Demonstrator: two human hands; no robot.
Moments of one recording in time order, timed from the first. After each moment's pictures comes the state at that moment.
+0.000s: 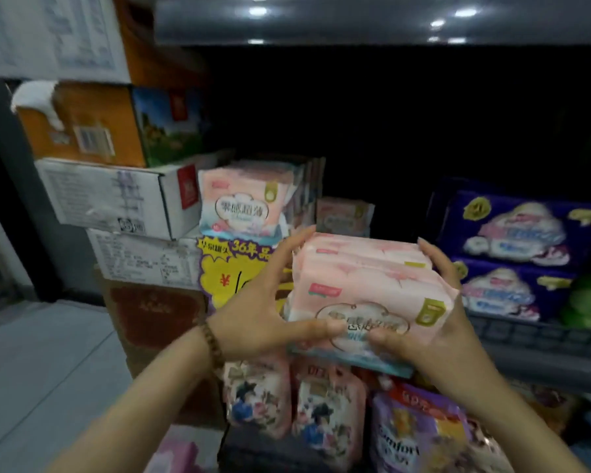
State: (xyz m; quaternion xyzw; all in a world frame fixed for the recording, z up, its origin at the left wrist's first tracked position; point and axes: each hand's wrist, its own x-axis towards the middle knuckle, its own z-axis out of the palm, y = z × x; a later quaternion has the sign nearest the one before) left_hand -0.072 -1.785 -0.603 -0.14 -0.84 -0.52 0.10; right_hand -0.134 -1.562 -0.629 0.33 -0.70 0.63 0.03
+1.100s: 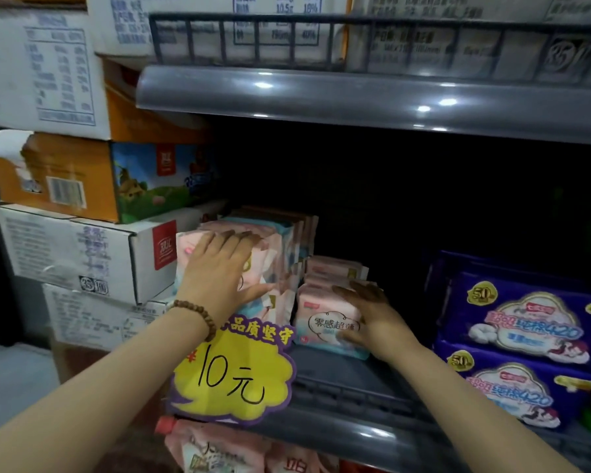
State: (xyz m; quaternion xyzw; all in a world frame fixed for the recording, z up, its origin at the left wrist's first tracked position) left_hand -0.197 -1.860 -0.574 0.07 -0.94 0.08 0.32; right_hand -0.324 -1.624 -0.626 0.34 -0.92 0.17 0.06
